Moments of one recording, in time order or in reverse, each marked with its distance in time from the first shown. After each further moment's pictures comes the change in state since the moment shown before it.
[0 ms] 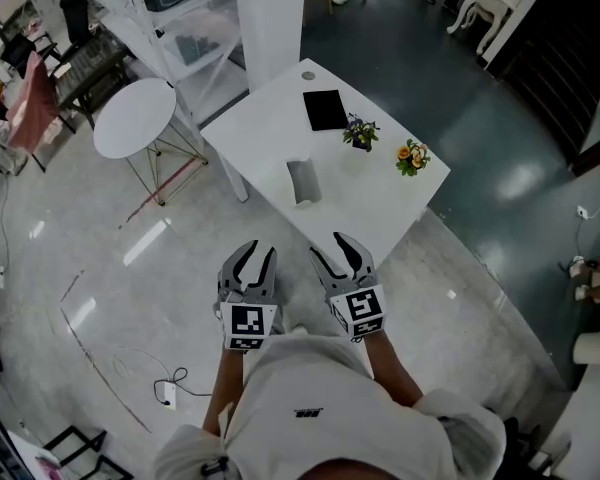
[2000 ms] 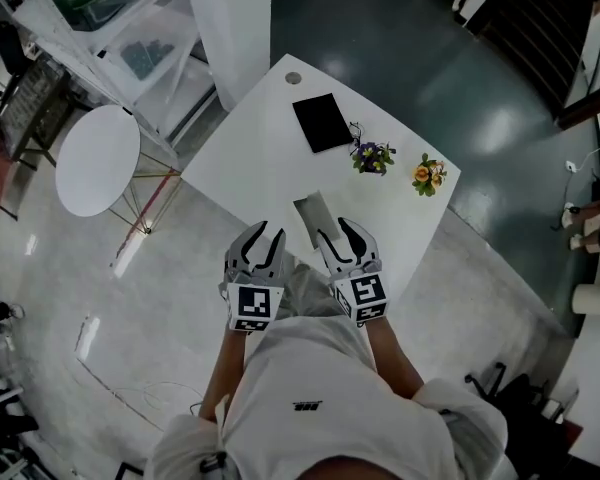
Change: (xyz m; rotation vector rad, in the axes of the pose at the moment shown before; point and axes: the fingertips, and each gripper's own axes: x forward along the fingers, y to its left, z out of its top) left arm 0.230 0.136 0.003 0.011 0.002 -0.263; right arm 0.219 -0.101 0.019 0.113 0.107 -0.220
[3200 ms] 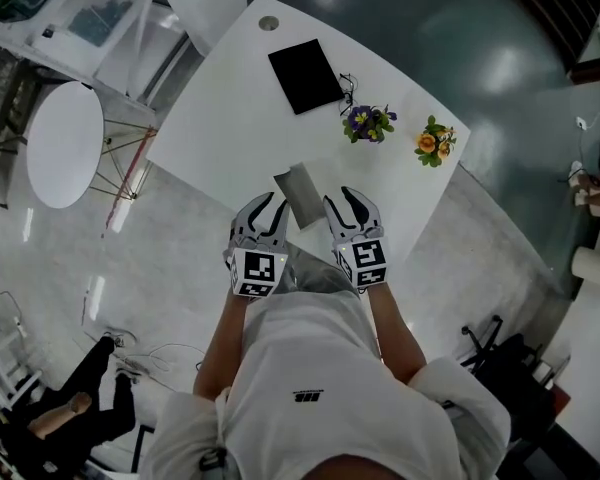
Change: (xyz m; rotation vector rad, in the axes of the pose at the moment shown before) left arm 0.124 -0.042 -0.087 -0.042 0.179 -0.143; right arm 0.058 -0.096 -0.104 0.085 0.189 -0.052
